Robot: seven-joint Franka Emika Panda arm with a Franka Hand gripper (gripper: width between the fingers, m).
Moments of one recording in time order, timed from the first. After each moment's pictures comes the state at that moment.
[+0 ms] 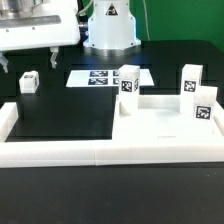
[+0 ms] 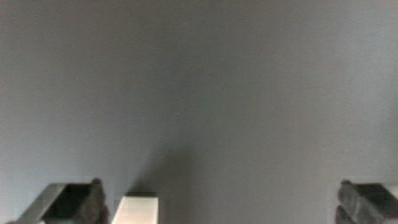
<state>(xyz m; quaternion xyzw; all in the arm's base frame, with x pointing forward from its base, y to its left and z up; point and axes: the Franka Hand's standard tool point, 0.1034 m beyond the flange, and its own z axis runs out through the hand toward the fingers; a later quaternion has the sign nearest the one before) 0.452 -0.177 0.068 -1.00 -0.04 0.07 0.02</state>
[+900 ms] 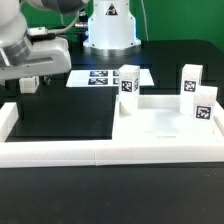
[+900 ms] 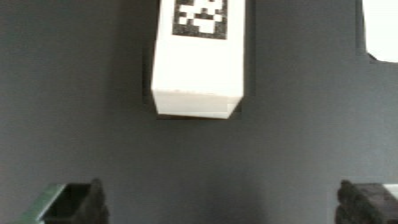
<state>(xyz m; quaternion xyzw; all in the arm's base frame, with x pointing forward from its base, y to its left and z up) 0.394 -0.208 0.022 -0.93 -0.04 0.36 0.03</state>
